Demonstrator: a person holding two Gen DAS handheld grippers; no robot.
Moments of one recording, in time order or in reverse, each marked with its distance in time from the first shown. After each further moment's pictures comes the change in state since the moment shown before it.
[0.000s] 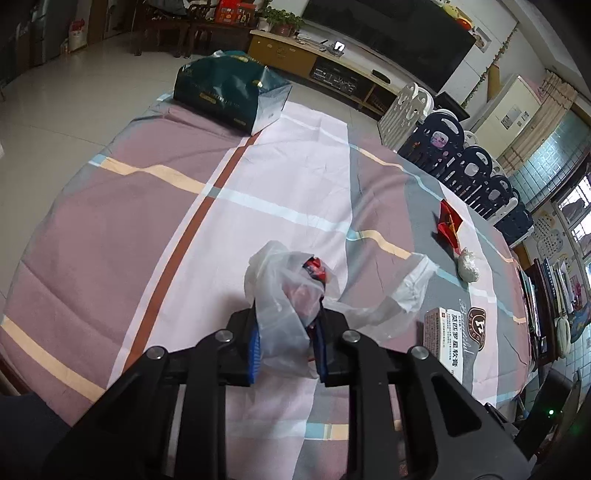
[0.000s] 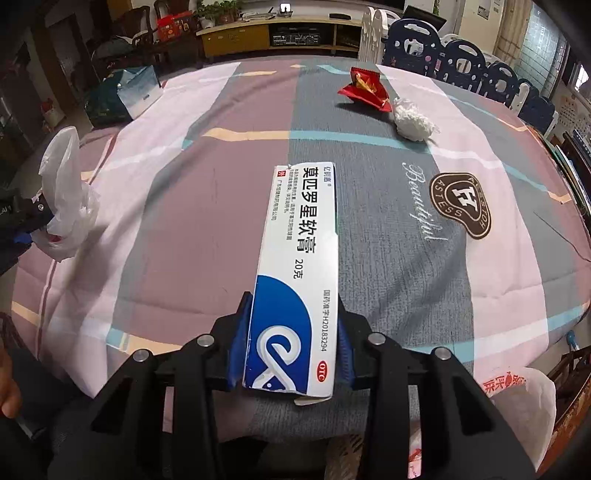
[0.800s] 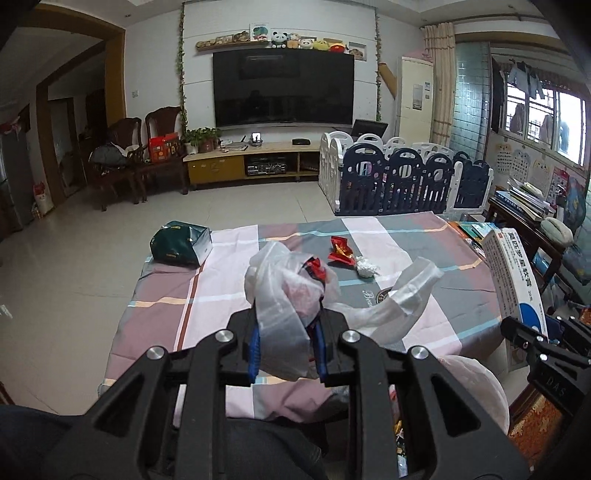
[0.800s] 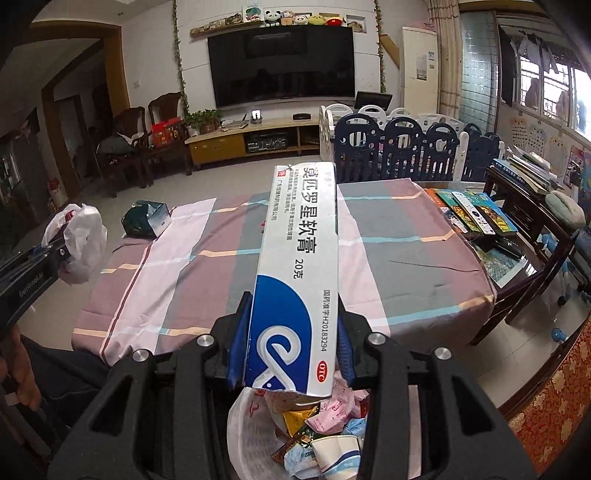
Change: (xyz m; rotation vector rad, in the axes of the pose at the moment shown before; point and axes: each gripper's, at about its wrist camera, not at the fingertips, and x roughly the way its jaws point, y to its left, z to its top) left arm -0.233 -0.140 -0.096 0.474 -0.356 0.012; right arm -0.258 -0.106 -0.081 0.101 -0.398 -0.029
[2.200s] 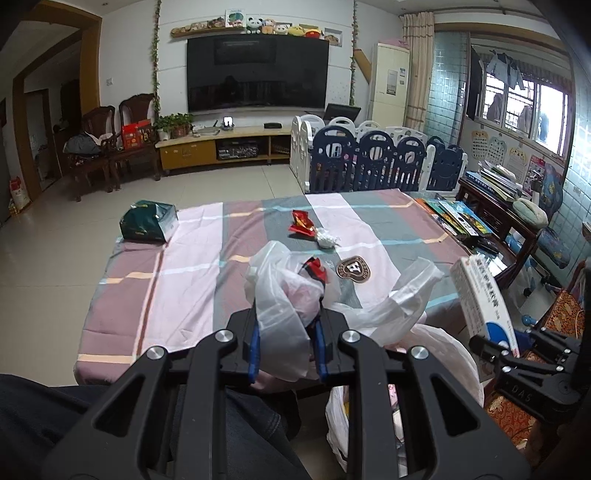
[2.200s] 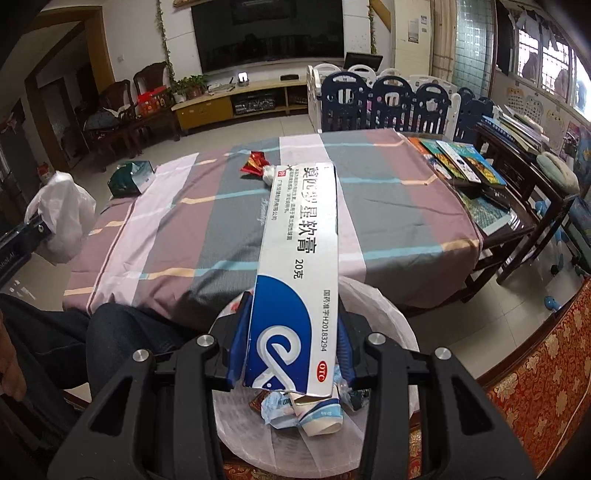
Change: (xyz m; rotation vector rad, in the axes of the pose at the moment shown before) left arm -0.010 -0.035 -0.025 0.015 0.076 -0.114; right arm 0.005 -0.035 -0.051 0.035 0.185 -0.034
